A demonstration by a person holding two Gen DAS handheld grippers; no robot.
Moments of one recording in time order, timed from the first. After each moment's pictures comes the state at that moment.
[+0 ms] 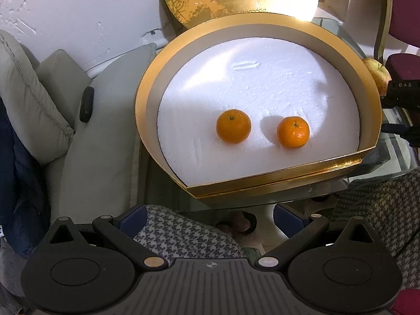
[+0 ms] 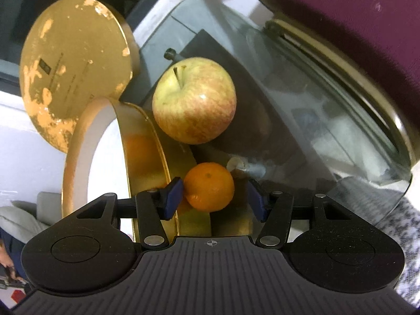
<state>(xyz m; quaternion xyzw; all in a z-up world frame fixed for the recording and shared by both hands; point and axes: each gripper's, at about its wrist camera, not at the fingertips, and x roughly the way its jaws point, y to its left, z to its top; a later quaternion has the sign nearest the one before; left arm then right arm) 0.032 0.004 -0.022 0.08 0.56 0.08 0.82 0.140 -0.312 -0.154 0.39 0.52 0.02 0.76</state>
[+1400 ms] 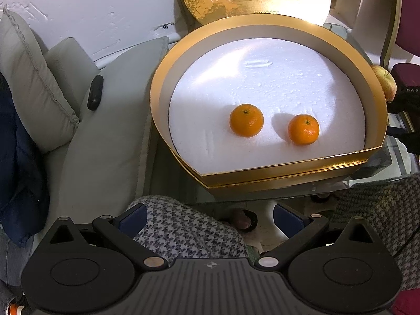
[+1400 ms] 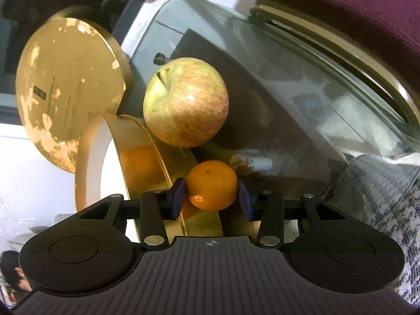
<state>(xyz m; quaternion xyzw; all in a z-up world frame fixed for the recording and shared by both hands) 0.019 0.022 -0.017 0.06 0.56 0.09 0.82 0.138 -0.320 -0.161 0.46 0.50 0.01 0.73</state>
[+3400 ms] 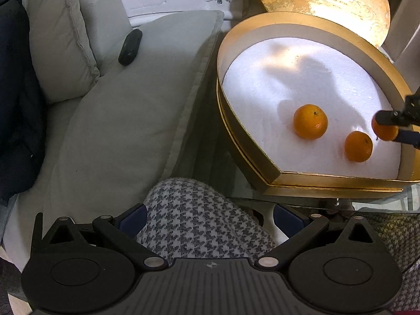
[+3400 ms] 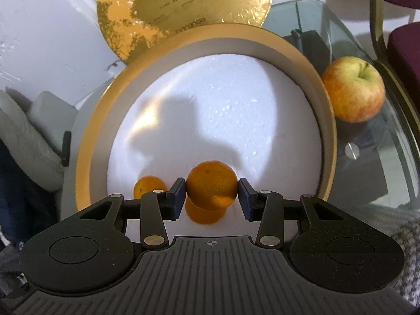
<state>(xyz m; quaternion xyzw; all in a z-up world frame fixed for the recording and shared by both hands) 0.016 0.107 -0.043 -0.05 0.57 0.14 0.81 0.141 -0.148 -0.066 0.18 0.54 0.11 0.82</state>
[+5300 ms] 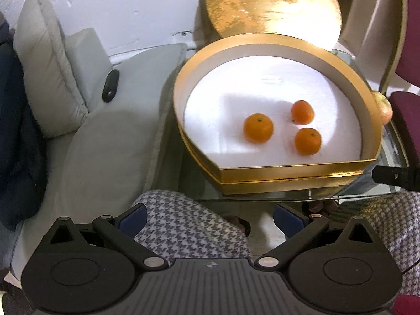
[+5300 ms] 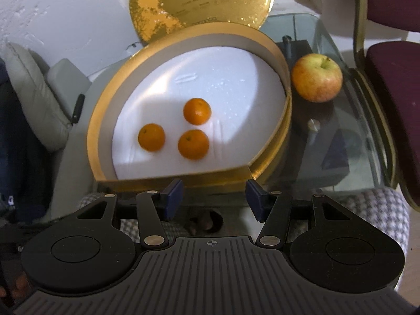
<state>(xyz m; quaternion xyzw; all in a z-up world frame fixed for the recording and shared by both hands) -0.014 0.044 -0.002 0.01 0.52 0.09 0.85 0.037 -0.187 -0.030 0.11 0.52 0.14 0.83</state>
